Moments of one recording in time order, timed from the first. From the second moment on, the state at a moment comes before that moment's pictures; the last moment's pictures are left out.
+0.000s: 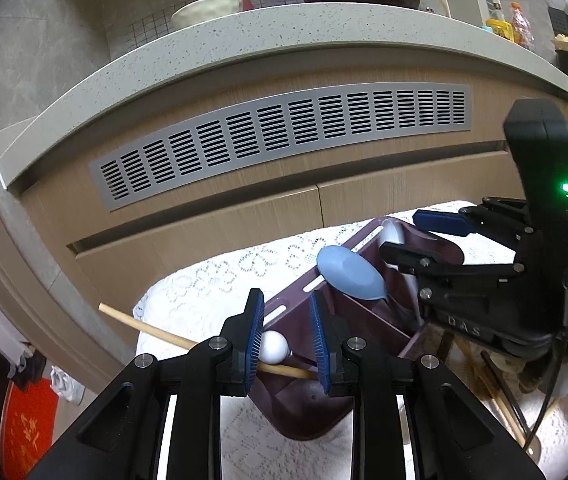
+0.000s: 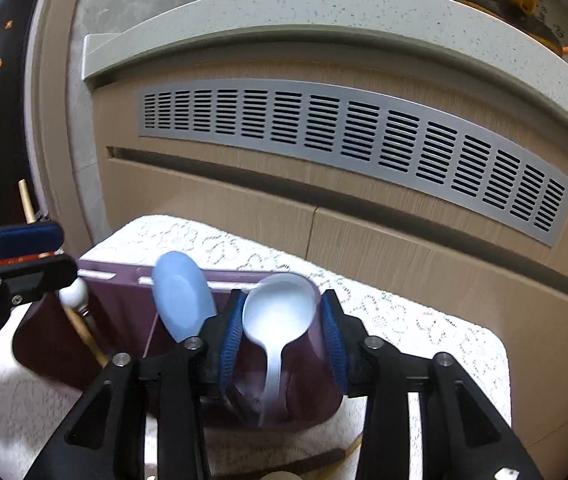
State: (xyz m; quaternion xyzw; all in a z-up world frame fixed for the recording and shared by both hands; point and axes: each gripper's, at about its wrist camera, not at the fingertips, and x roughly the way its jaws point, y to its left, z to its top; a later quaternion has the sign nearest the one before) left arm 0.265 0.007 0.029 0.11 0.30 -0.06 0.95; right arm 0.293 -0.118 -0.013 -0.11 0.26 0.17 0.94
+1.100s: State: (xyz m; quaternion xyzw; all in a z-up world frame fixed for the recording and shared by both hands) left arm 0.238 -0.057 -0.066 -0.03 0.46 -0.26 0.85; right arm 0.180 -0.222 -0.076 -0.12 0.38 0.14 0.91
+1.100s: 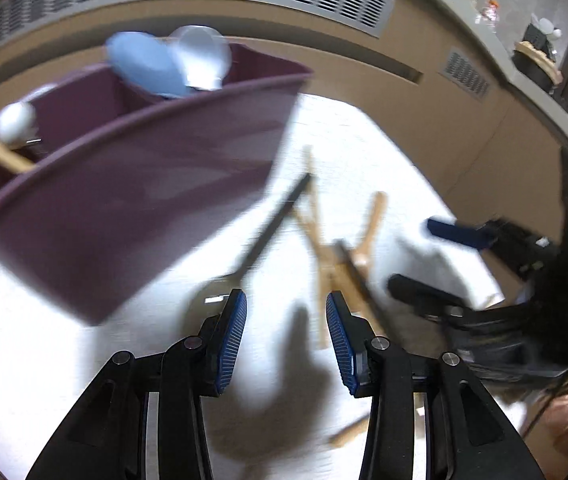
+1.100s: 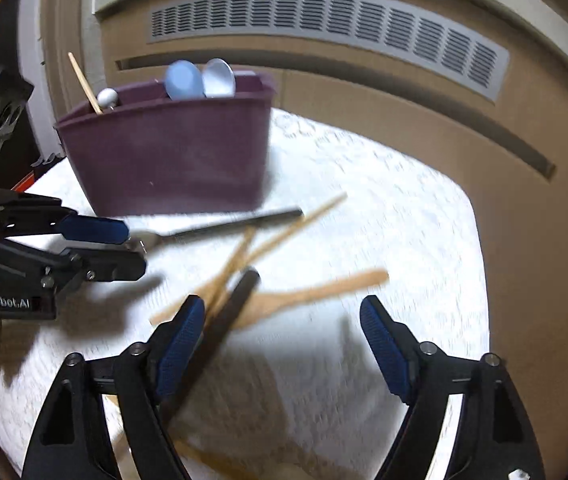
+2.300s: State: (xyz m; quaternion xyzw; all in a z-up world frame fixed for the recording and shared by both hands) left arm 0.143 -0.003 -0.079 0.03 0.50 -0.16 0.85; right arm 0.164 -0.158 -0.094 -0.02 0.48 0.25 0.84
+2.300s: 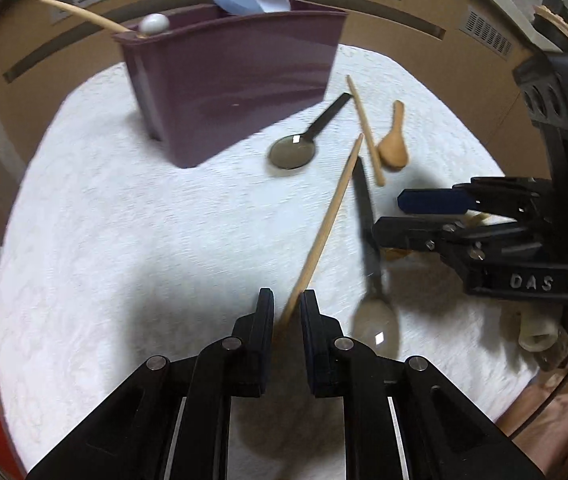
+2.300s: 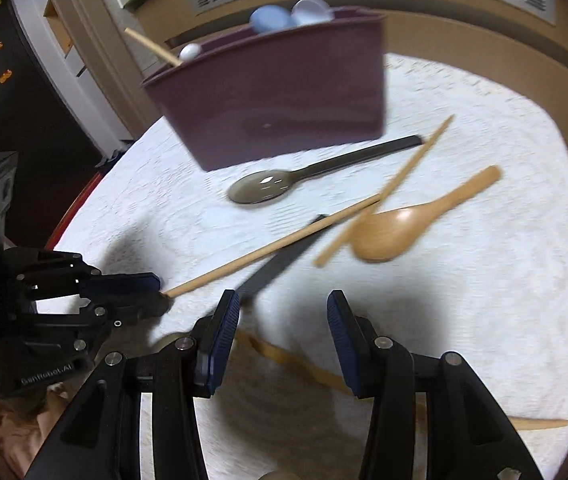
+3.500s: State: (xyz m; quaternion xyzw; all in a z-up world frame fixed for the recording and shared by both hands) left arm 0.172 -0.005 -0.061 0.04 0.48 -0.24 0.84; right arm 0.152 -0.157 -0.065 -0.05 0.47 0.18 0.86
